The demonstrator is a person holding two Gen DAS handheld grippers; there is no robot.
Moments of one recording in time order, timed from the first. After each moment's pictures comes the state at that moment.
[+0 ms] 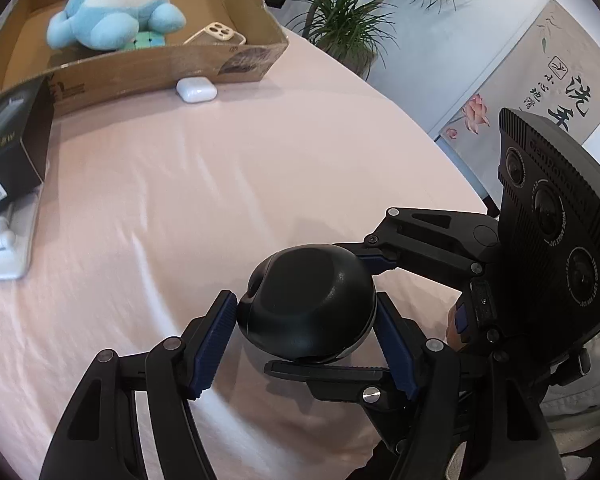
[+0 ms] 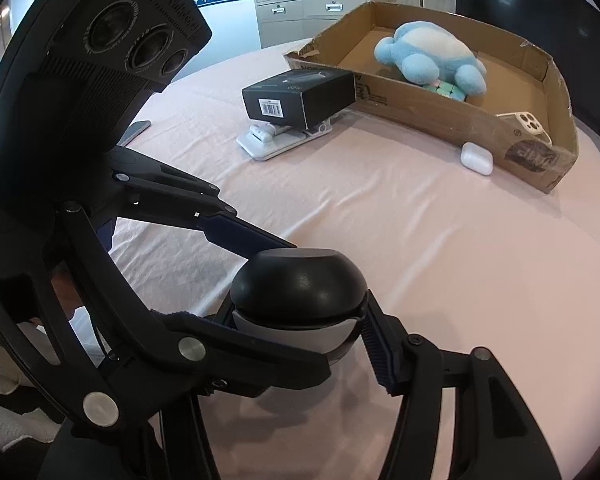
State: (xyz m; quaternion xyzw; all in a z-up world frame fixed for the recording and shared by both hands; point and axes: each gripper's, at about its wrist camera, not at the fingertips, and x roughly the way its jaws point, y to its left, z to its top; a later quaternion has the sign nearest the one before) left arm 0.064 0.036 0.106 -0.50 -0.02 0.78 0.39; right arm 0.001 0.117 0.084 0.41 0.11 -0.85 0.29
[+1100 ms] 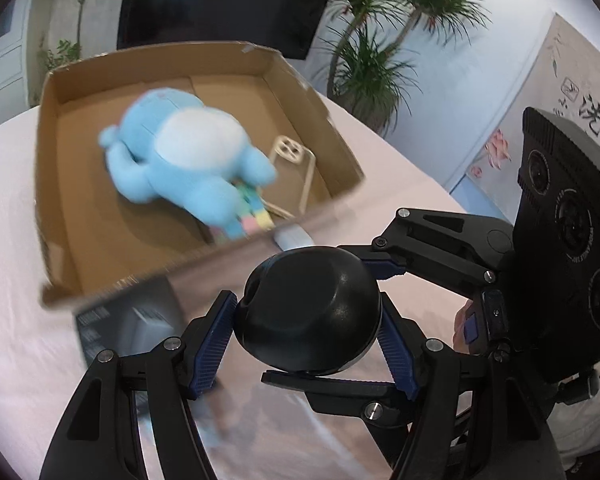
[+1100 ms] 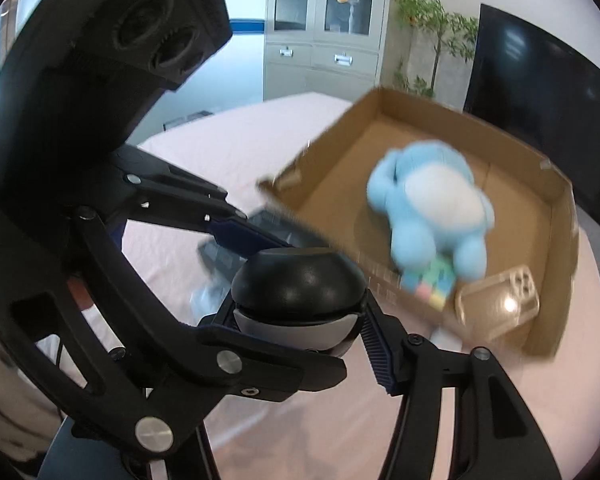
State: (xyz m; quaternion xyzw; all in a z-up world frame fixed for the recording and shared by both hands) left arm -0.094 -0.038 0.205 -0.44 -0.01 0.83 0.35; right arm -0.130 0.052 0.184 0.33 0.15 -0.88 0.30
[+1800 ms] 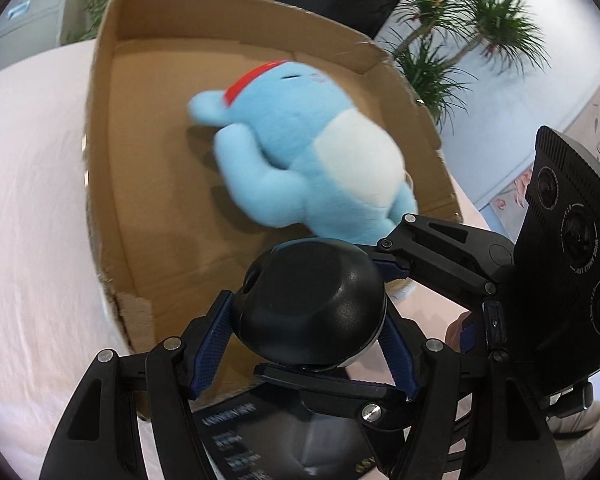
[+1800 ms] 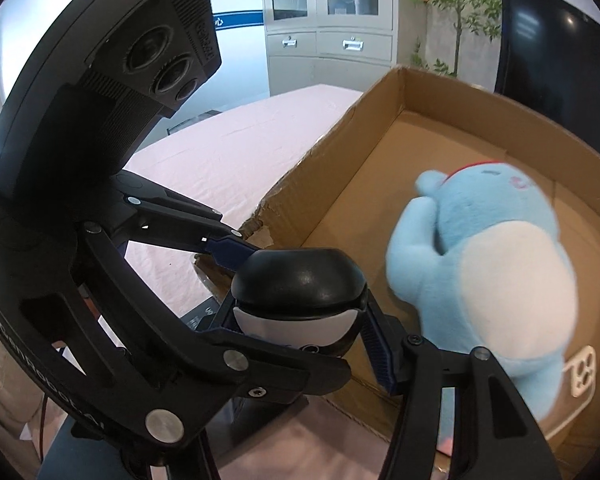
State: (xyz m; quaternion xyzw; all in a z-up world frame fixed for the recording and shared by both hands) left arm -0.226 -0.111 0.142 -0.49 -0.08 0.81 0.31; right arm -0.267 -0.007 0.145 0.36 0.13 -0.86 0.33
